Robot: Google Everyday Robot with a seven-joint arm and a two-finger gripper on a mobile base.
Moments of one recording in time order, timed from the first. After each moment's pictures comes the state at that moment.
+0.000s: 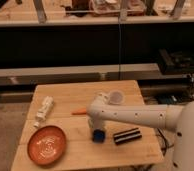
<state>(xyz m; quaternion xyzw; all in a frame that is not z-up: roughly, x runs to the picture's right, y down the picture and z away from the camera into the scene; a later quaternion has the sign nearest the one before) -0.001 0.233 0.833 -0.20 -0.26 -0.67 0.66</state>
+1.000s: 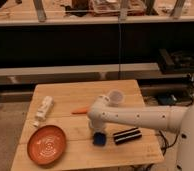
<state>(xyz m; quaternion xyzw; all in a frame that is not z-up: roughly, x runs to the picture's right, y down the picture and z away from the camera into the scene) 0.001 0.246 0.821 -0.20 -0.27 -0.68 0.65</state>
